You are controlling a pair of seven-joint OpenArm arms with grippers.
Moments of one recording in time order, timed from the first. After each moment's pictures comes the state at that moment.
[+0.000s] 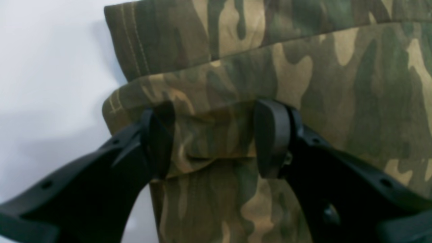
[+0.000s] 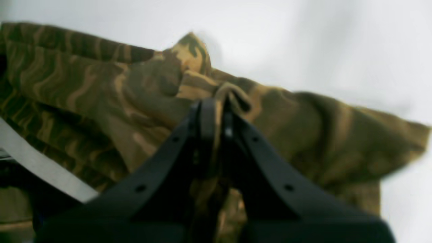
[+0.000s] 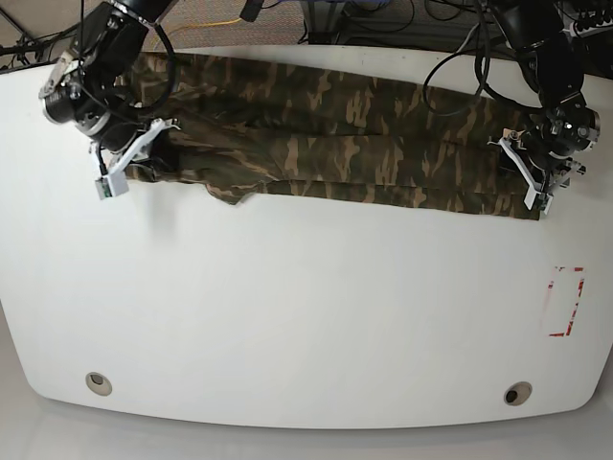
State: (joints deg) left arm 3.8 -12.3 -31.1 87.3 -1.4 -42.6 47.1; right arm -8.1 3.2 39.0 106.6 46.4 40.9 -80.2
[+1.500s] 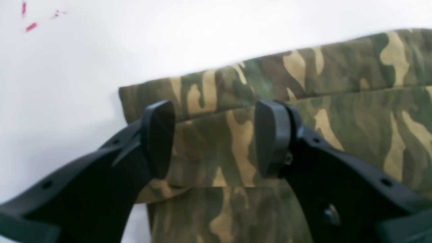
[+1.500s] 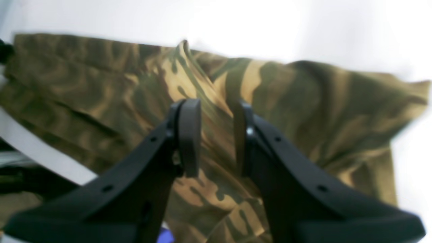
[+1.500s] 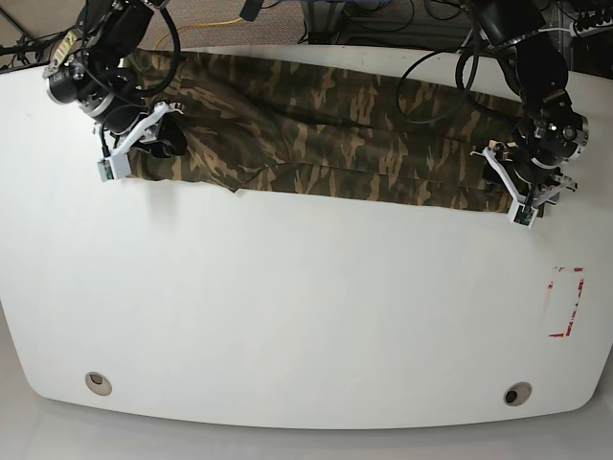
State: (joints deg) left arm 3.0 -6.6 -29.2 99.4 0.8 -43.0 50.4; right arm -11.8 0.5 41.3 108.2 46.9 41.0 -80.5
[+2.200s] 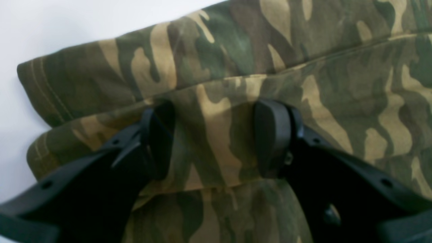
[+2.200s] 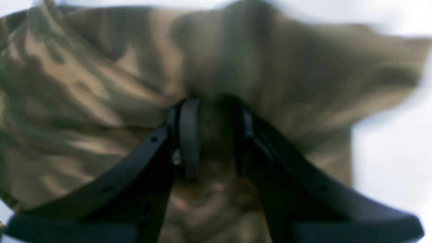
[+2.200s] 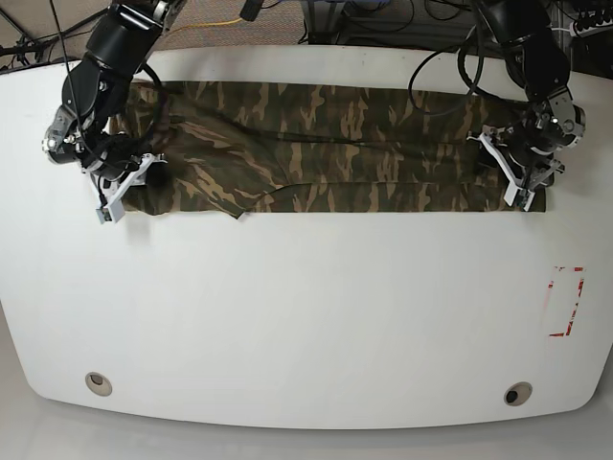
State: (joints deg) left arm 5.2 -8.9 -29.9 89.0 -3.6 -43.2 46.4; right arm 3.9 10.4 34.7 79.1 23.8 41.6 -67.5
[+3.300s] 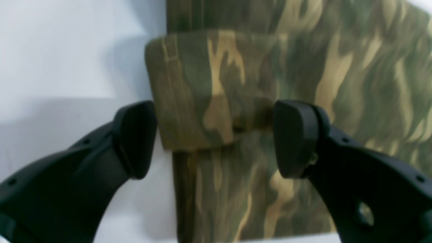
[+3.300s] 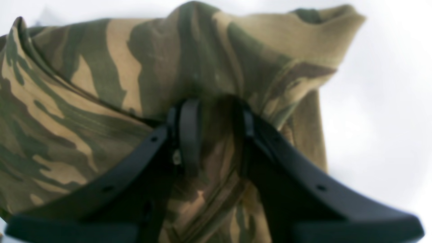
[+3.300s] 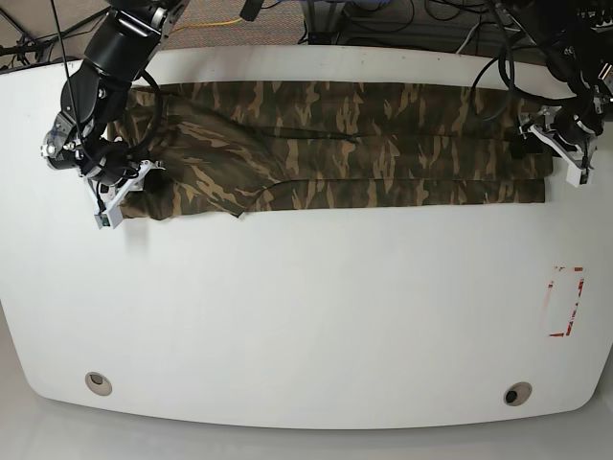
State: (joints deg) left arm 4.3 -13.8 -46.4 83.1 -27.3 -42.8 64.3; right arm 5.6 10.3 34.8 78.2 21.6 41.2 -67.5
